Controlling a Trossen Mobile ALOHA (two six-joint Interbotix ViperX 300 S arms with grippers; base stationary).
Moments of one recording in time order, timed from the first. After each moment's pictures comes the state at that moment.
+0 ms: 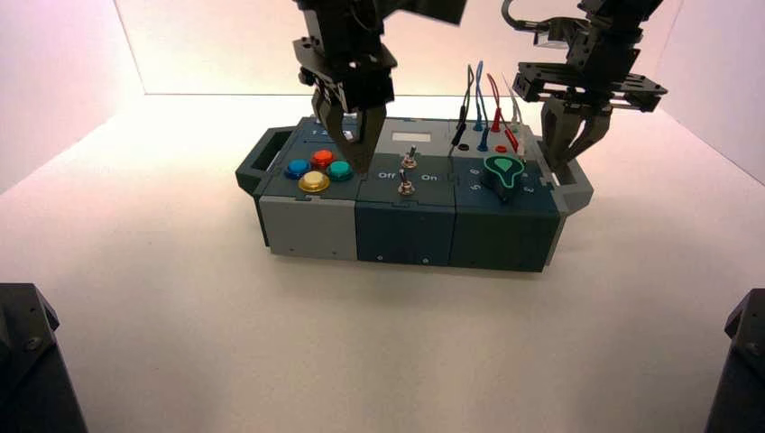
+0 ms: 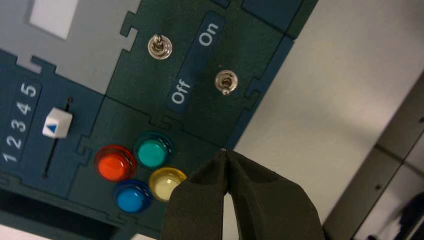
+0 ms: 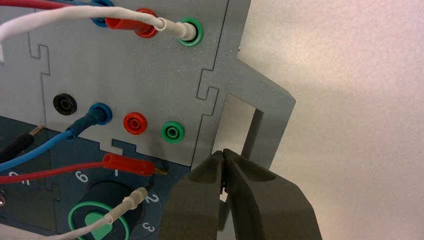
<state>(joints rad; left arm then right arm) -0.83 0.08 0.57 -0.13 0.83 0.49 0.22 0.08 0.72 0.15 0.69 0.01</state>
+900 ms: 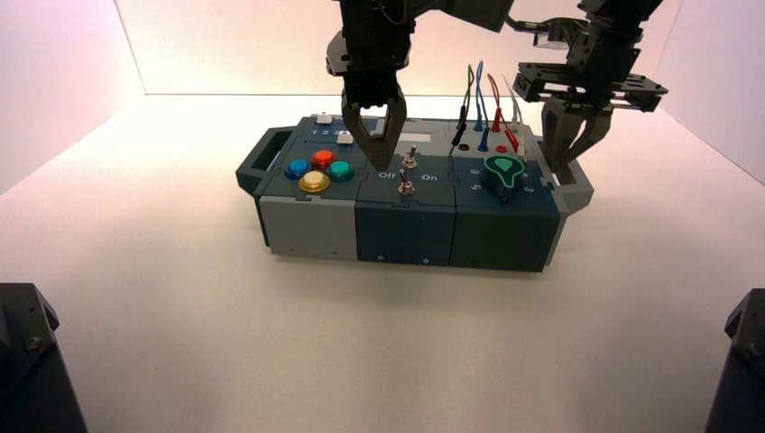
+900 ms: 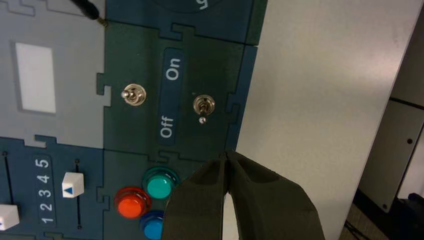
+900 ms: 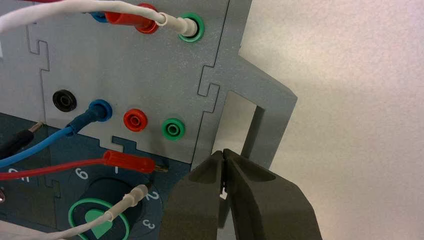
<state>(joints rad) -0.88 0.13 0.48 -0.12 0.90 0.71 0.22 0.08 0.72 0.15 0.71 0.01</state>
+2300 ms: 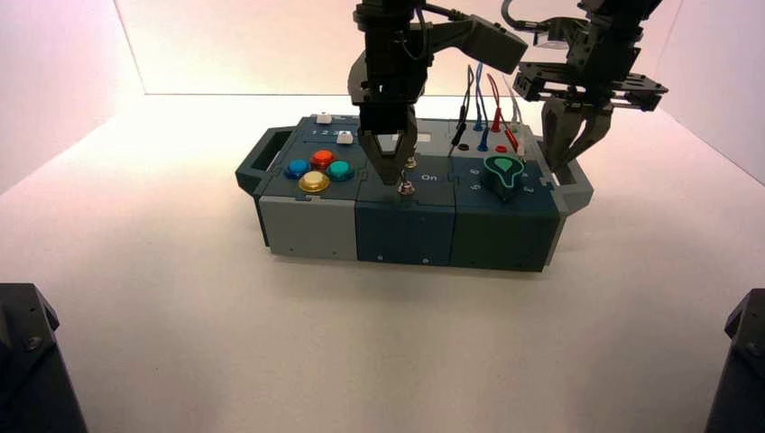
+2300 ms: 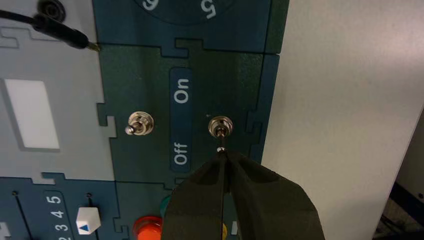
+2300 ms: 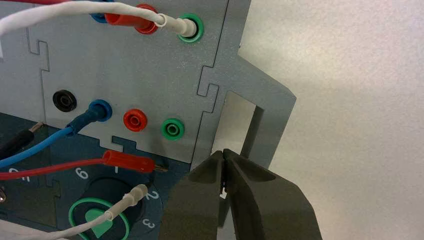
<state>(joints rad) -0.91 0.23 0.42 -0.04 0.90 0.74 0.22 0.08 0.72 0.15 0.71 0.01</state>
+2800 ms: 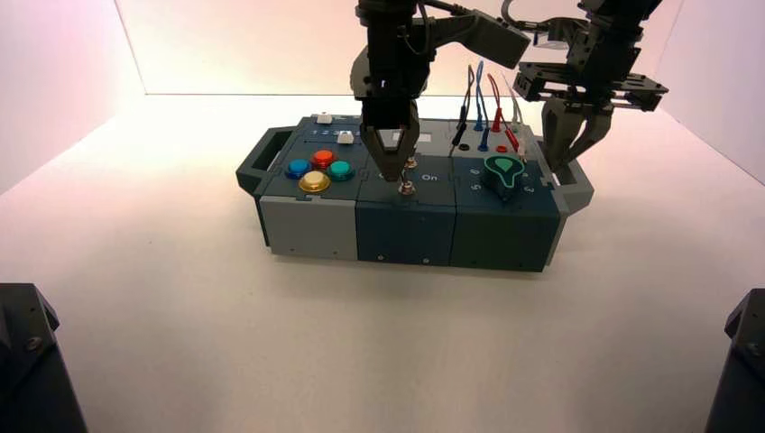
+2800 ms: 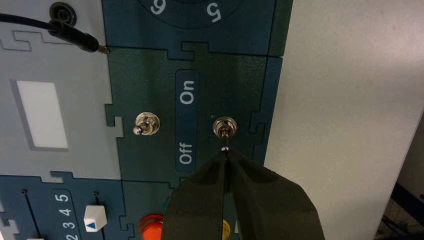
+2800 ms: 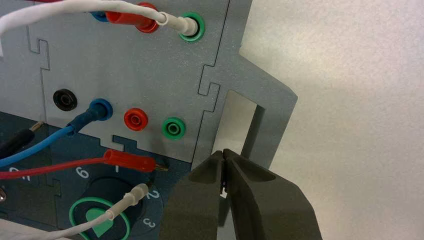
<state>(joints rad) -0.91 0.23 0.40 -0.04 0.90 0.74 0.22 0.08 0.72 0.15 0.71 0.01</state>
